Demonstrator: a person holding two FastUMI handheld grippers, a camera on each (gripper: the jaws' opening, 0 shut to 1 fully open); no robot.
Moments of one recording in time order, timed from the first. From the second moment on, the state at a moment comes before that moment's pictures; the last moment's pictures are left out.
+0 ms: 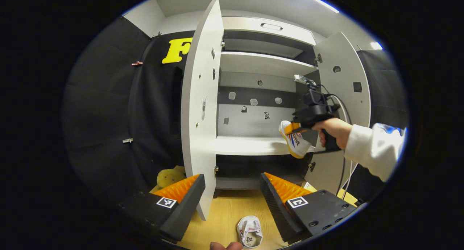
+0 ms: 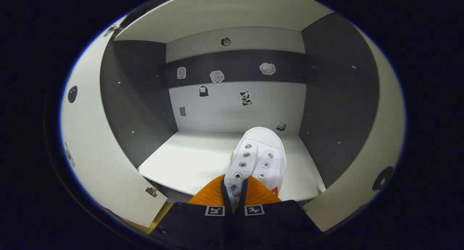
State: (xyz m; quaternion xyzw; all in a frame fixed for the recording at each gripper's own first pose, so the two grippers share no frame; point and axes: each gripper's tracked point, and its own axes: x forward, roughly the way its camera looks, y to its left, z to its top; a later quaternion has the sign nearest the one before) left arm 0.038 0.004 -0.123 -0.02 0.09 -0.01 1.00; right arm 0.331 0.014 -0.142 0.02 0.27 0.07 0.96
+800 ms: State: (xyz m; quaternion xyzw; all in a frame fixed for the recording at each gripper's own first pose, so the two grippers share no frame) left arm 0.038 0.015 -0.140 -0.03 0.11 0.04 0.99; right arm 0.416 -0.005 -0.155 -0.06 0.31 0.04 0.95
